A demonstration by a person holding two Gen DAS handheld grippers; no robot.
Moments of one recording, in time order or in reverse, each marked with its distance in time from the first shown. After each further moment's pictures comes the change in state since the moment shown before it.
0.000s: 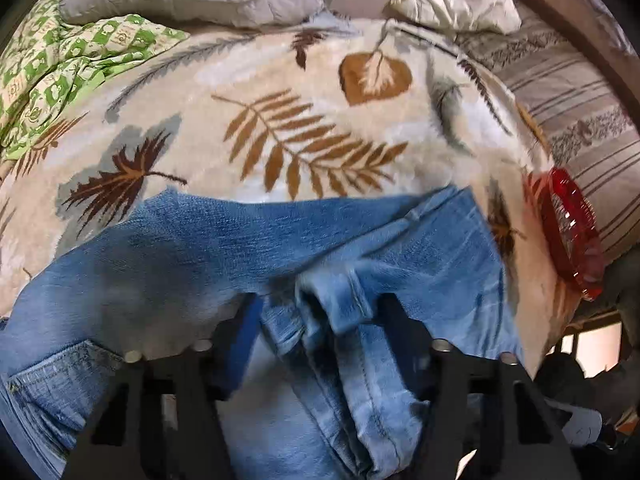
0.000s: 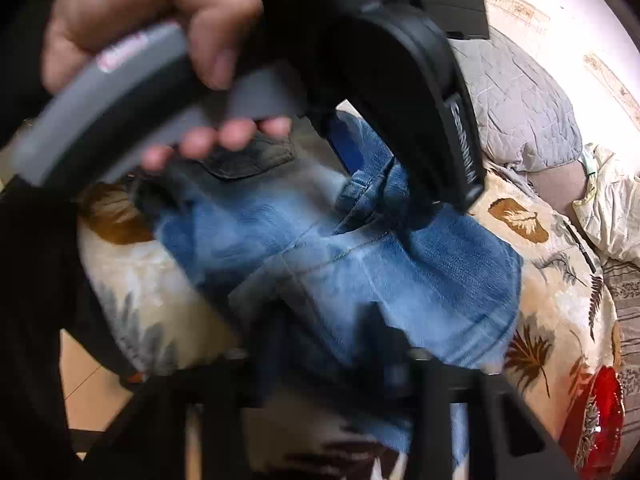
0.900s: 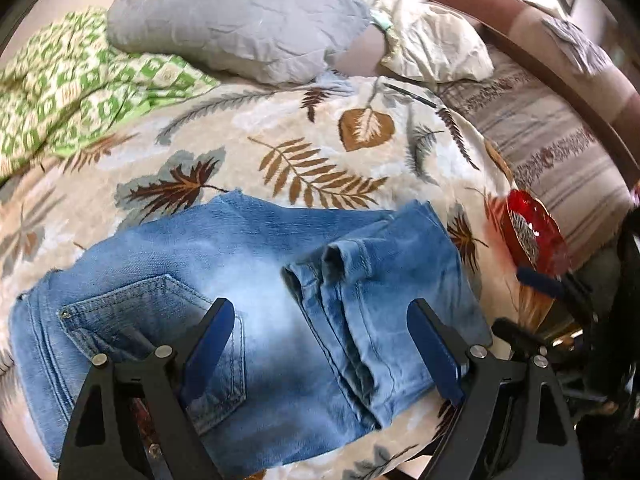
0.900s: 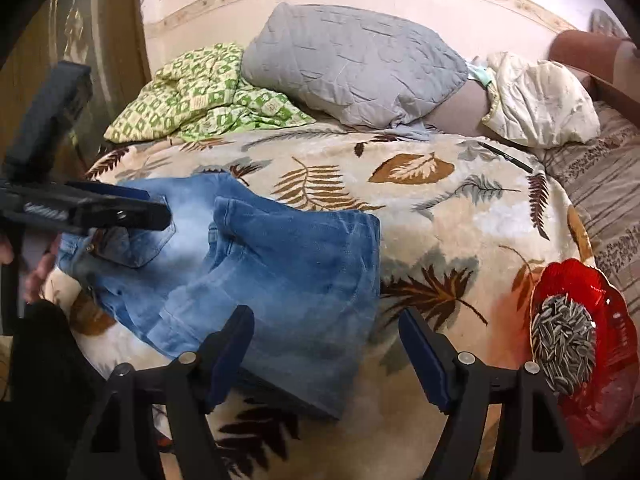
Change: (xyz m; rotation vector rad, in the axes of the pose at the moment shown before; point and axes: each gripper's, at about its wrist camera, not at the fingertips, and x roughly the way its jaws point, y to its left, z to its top) left arm -0.080 0.021 -0.053 -0.039 -0.205 -0.018; right arm -0.061 -0.110 -0.027 0.461 -0.058 -0.056
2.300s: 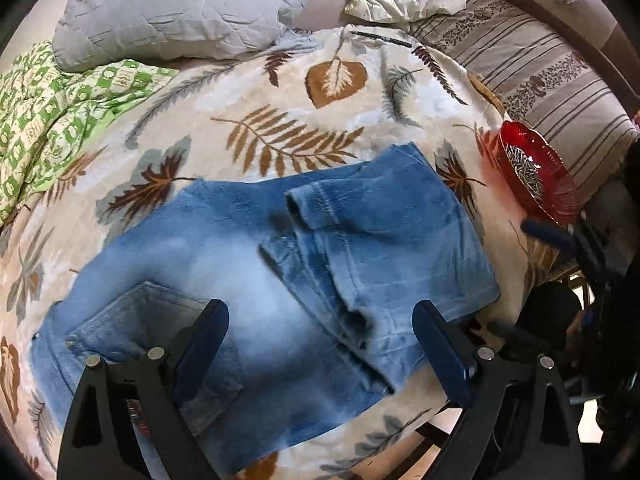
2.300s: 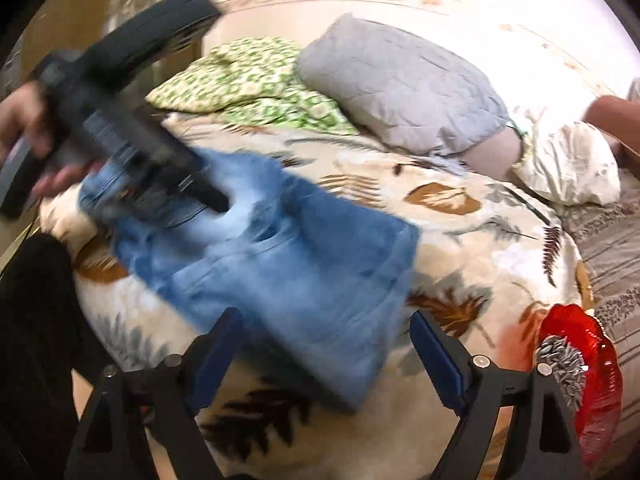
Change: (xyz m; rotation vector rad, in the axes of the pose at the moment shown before) left arm 0.026 -0.038 -0.004 0.189 0.175 0.046; right arm -0.010 0.029 -0.019 -0.216 -0.061 0.013
